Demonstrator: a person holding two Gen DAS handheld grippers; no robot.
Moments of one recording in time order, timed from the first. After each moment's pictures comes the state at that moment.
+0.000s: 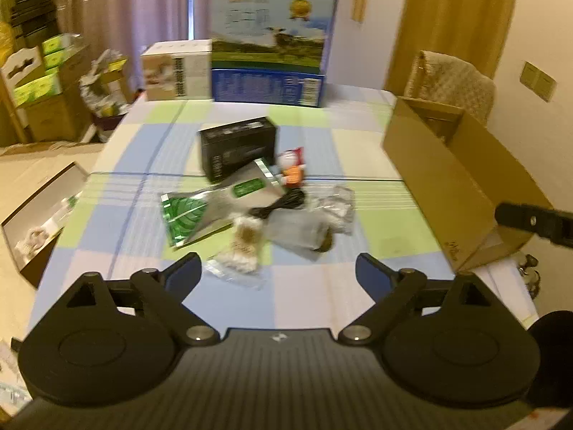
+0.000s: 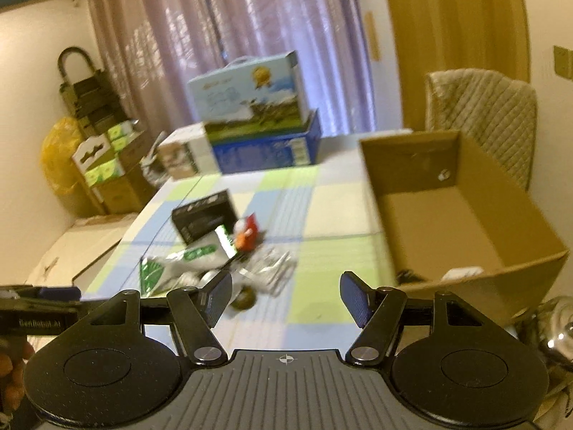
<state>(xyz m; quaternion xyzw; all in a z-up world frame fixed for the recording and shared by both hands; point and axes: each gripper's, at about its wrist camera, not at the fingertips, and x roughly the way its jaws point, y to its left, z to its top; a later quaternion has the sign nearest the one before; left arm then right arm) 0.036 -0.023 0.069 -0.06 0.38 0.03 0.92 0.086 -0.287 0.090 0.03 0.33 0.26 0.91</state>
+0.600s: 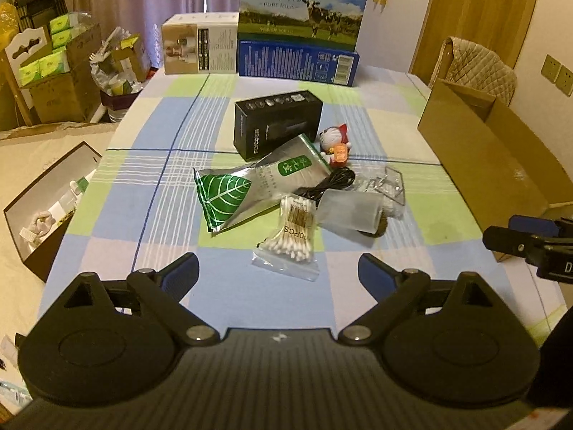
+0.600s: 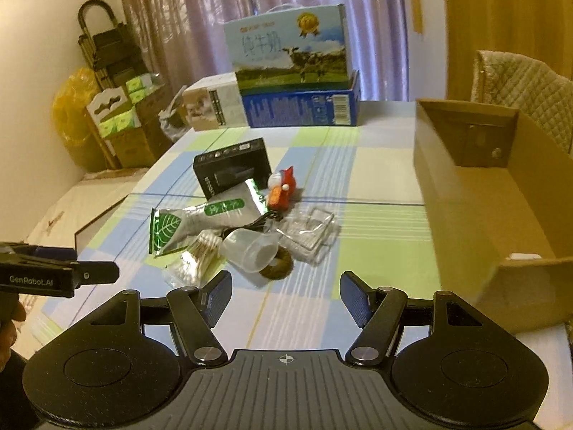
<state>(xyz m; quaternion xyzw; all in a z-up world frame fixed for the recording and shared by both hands) 0.058 0.030 0.026 -0.06 0.41 0.03 0.91 0.099 -0.221 0.032 -0.01 0.37 0.29 0.88</state>
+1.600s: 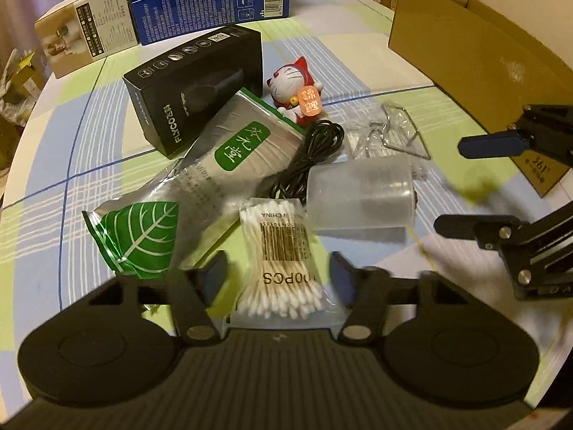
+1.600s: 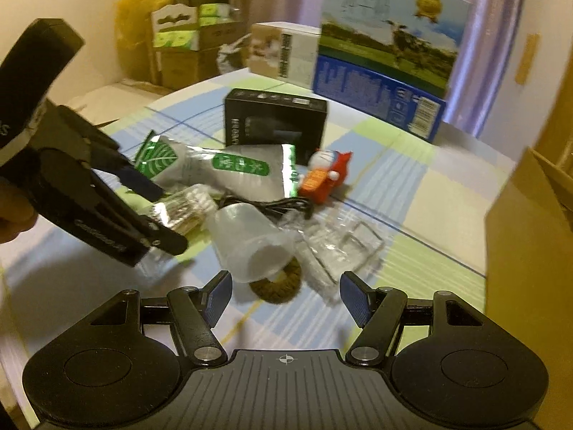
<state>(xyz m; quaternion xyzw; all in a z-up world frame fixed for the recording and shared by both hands) 0.179 0.023 -0.067 0.05 0.48 -0.09 0.87 0.161 -0.150 -0.050 -0.20 0.33 0.38 0.84</state>
